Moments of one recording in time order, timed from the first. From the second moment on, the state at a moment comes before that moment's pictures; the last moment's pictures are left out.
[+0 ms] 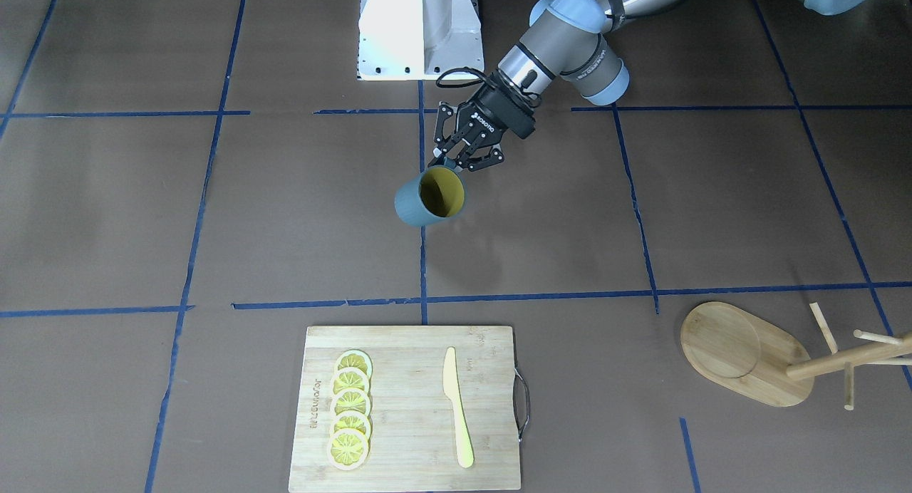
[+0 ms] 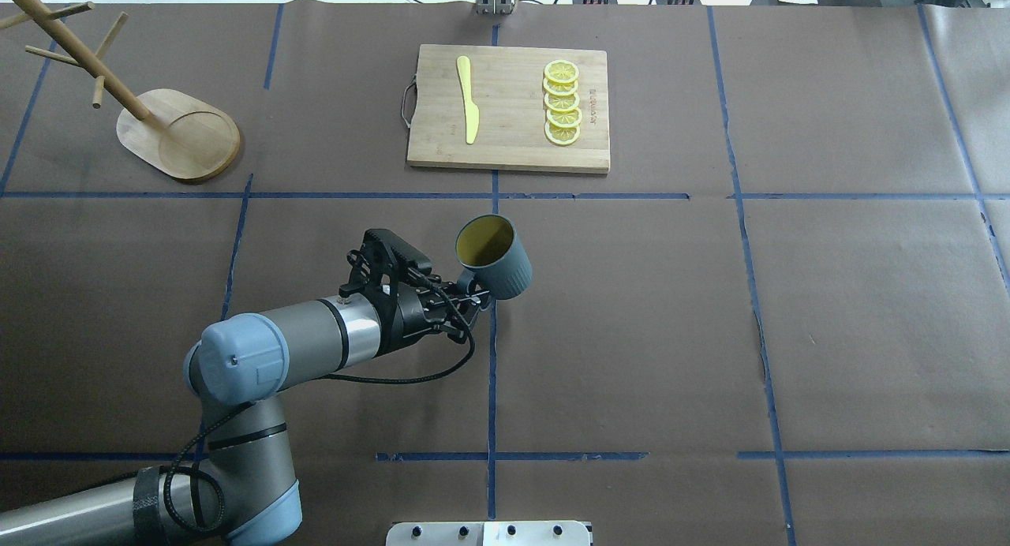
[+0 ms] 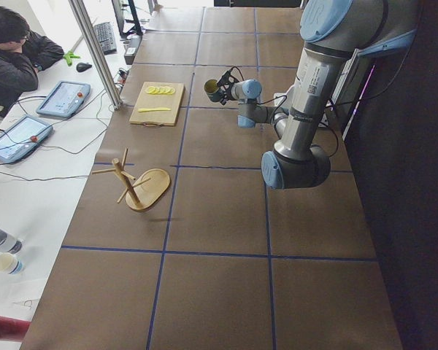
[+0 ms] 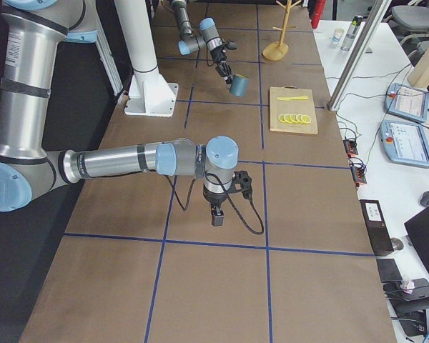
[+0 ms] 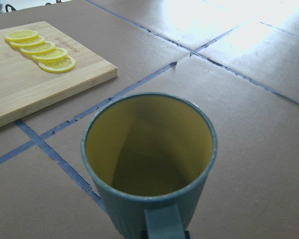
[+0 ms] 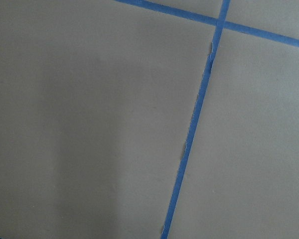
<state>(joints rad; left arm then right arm) -0.40 -2.03 -1.63 -2.69 -1.48 -1.23 1.46 -1.79 1.95 -1.73 2.31 -0.15</state>
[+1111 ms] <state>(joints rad) -0.83 -2.03 -1.61 -2.84 -1.81 -2.38 1.46 -1.79 1.95 -1.73 2.31 -0.15</state>
